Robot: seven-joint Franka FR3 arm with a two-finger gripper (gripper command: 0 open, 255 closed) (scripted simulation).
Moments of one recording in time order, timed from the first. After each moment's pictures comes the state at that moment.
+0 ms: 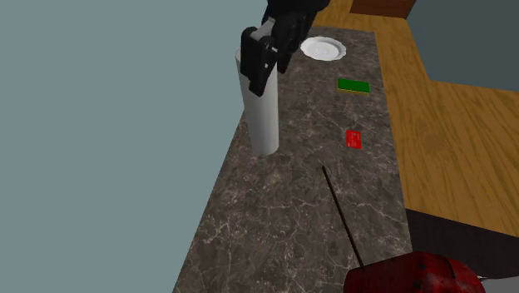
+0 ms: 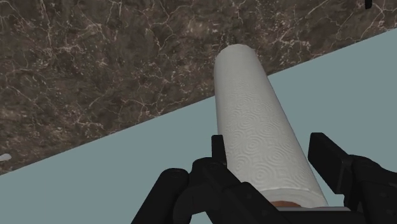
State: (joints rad) arm -0.10 -0.06 -0.13 -1.60 -0.02 1.77 0.08
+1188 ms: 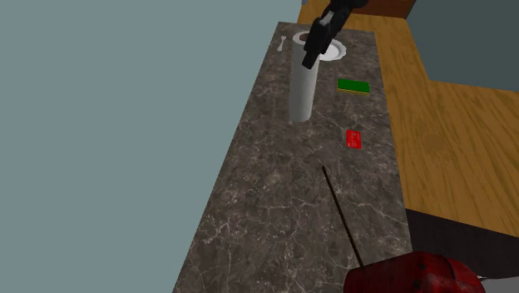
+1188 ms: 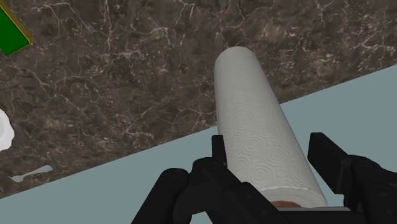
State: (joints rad) arm -0.24 -0.06 -0.30 -1.73 0.04 1.88 -0.24
